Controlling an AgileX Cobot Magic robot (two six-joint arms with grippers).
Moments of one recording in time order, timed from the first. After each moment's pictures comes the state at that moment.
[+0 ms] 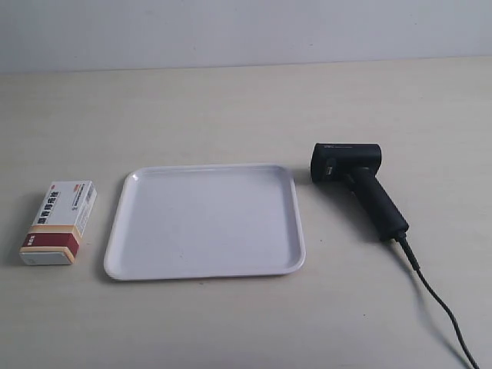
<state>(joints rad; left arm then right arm) 0.01 0.14 -0.05 0.07 -0.21 -0.38 0.08 0.01 0.00 0.01 0.13 0.13</state>
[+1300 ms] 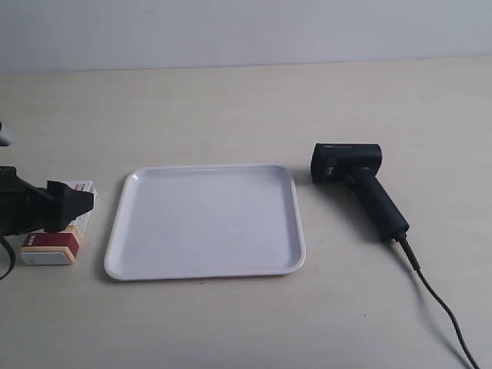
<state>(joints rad) -0.09 1.56 -0.40 0.89 -0.40 -0.83 0.08 0.01 0.00 0.01 0.12 0.13</state>
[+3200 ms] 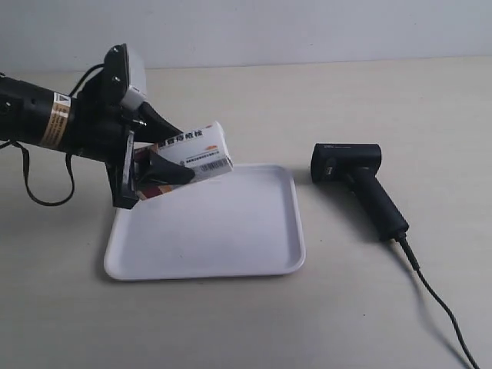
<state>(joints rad) -0.27 1.83 -0.93 1.75 -0.80 -0.86 0.23 0.81 -0.23 0.18 0.01 0.19</state>
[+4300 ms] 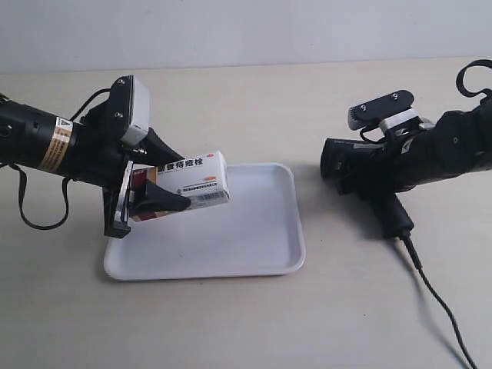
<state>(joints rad) -0.27 1.83 -0.87 1.76 -0.79 -0.73 0.39 1.91 -0.78 0.12 -0.06 -0.23</state>
